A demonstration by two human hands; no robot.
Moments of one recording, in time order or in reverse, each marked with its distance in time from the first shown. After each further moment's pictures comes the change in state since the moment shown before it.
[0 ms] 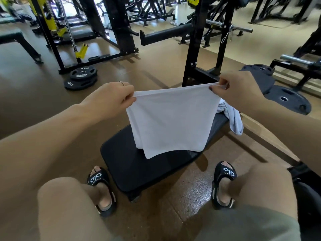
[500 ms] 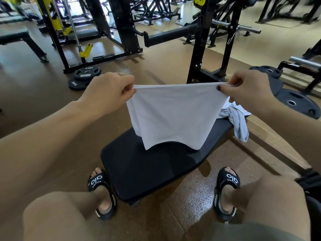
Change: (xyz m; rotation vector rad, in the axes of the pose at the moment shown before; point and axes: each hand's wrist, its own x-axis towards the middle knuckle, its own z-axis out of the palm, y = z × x) left_hand 0.024 -0.006 -0.014 0.008 0.155 -0.089; right_hand 0.017 0.007 -0.007 0.271 -0.010 0.258
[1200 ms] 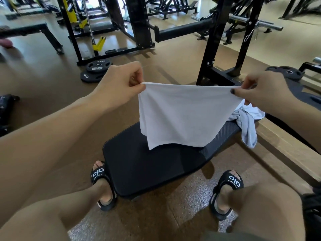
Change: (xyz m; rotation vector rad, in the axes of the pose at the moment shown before) left_hand 0.017 0.025 0.006 -0.386 0.031 -0.253; right_hand 0.020 0.022 -0.015 -0.137 -0.189 -0.016
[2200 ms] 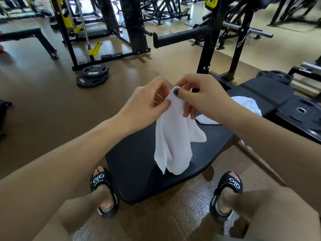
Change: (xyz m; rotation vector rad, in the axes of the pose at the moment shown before) left_hand -0.027 0.035 0.020 -0.328 -0.063 0.053; right_hand -0.021 -0.145 0.042 0.498 -0.211 -0.162
